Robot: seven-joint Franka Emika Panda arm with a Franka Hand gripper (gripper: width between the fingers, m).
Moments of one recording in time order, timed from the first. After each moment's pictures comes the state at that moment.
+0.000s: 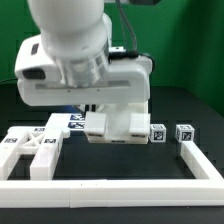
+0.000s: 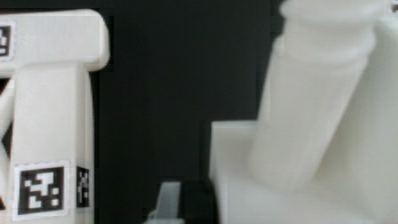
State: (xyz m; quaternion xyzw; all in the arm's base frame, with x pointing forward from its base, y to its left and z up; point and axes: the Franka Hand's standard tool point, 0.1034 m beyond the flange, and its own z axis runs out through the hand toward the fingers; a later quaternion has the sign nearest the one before) arm 0.536 -0.036 0.076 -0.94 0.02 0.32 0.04
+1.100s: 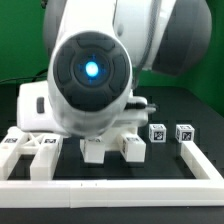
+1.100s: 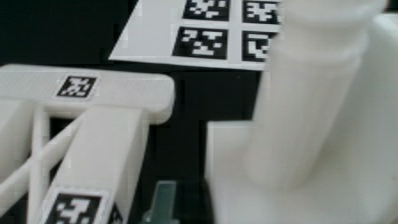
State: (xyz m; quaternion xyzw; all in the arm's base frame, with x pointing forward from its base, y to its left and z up) arm 0.524 -0.046 0.052 -0.86 -0.01 0.51 -0.01
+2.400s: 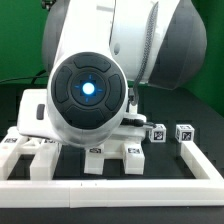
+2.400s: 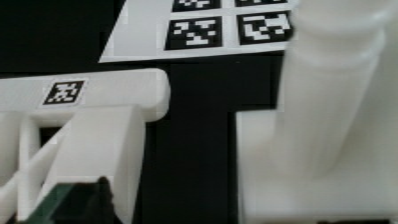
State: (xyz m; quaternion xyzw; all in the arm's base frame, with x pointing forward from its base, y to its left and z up) arm 0.521 -0.046 0.041 -0.86 0.04 0.51 -0.03
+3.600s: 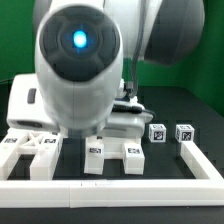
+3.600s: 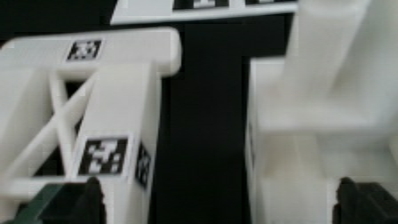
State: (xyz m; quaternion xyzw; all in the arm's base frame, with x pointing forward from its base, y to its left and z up) arm 0.561 -0.056 0.053 -0.91 0.03 0.41 -0.02
